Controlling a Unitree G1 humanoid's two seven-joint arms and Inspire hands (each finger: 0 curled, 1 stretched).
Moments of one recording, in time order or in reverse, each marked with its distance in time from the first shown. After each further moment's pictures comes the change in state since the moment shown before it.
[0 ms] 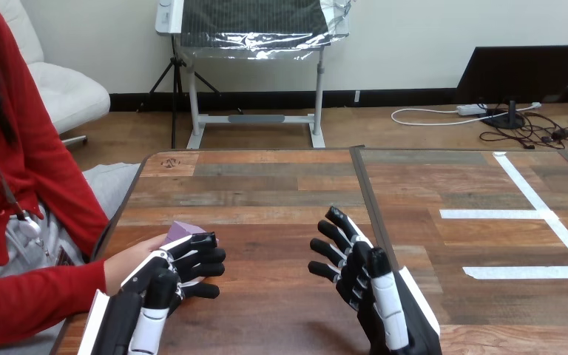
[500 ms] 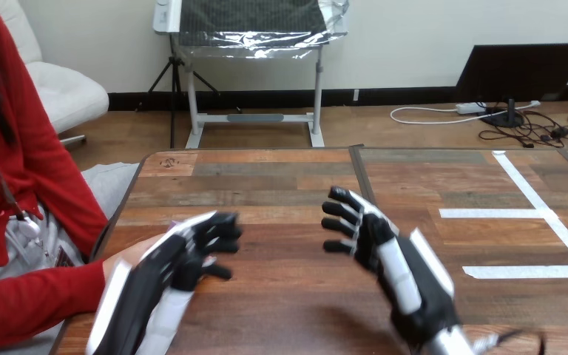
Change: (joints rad) left arm -0.094 0.029 -0.010 0.000 0.078 0.024 0.021; right arm -0.189 -0.113 -0.038 0.128 -0.029 -0.003 -0.002
